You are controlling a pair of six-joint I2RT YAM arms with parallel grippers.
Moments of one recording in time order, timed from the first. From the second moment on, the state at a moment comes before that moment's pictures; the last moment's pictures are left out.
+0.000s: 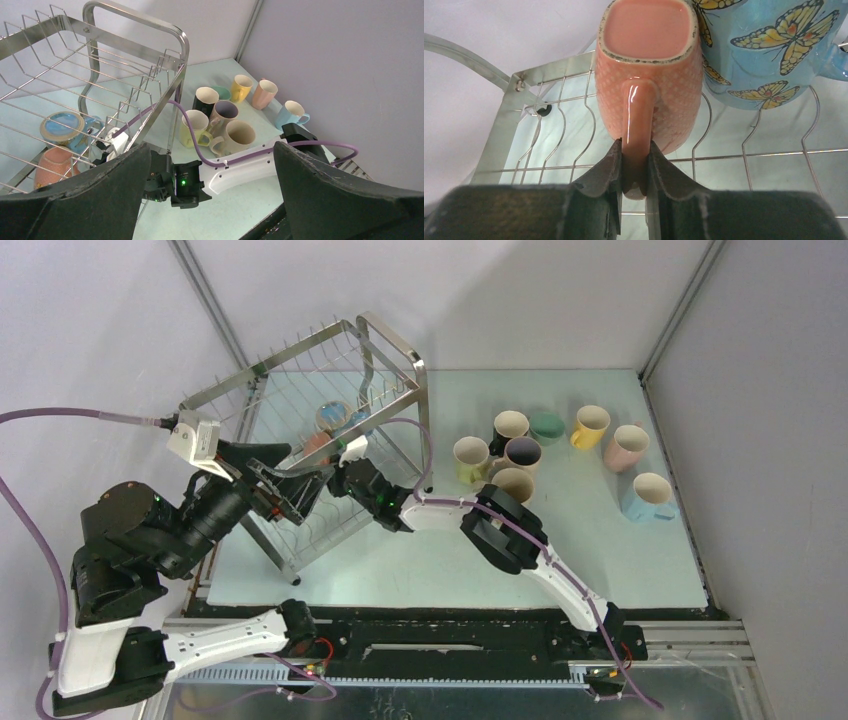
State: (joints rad) left arm -1.05 0.72 1.58 -0.82 -0.43 -0.25; right arm 1.05 2.45 1.81 0.49 0.27 0.42
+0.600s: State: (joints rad) left arm -1.05 0.71 1.55 -0.82 -0.43 -0.28; right arm 1.07 2.35 1.60 0.66 0.22 0.42
